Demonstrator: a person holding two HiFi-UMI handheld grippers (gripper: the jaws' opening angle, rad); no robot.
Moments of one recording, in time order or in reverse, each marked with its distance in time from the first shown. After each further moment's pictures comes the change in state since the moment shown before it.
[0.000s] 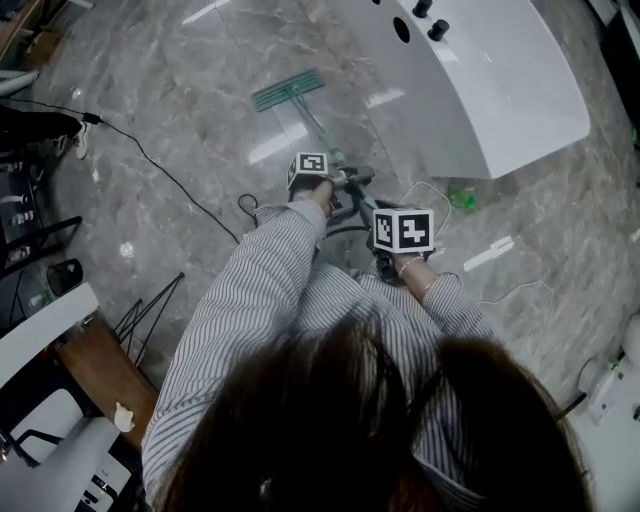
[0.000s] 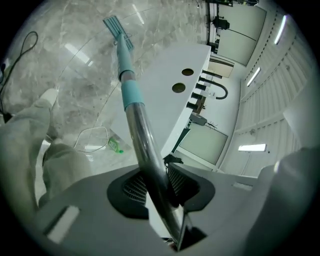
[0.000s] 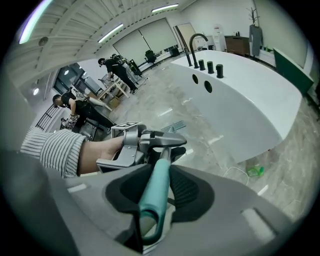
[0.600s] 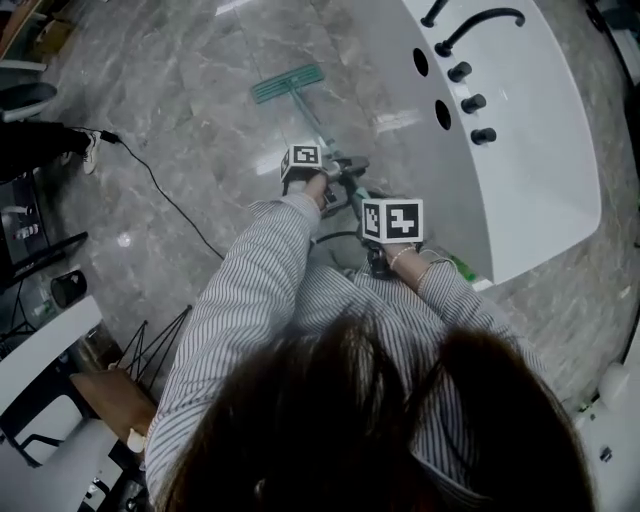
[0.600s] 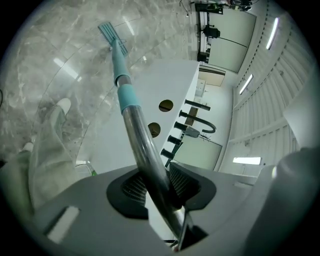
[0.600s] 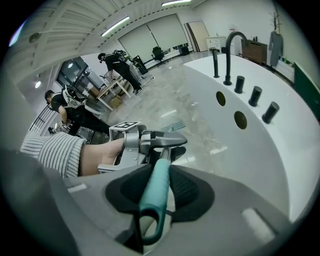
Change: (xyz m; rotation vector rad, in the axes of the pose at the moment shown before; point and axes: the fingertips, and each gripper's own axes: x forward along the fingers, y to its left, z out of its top) left arm -0.025 -0.172 0.294 0.046 -0.110 -0.049; right arm 0.120 0.043 0.309 -0.089 0.027 0.004
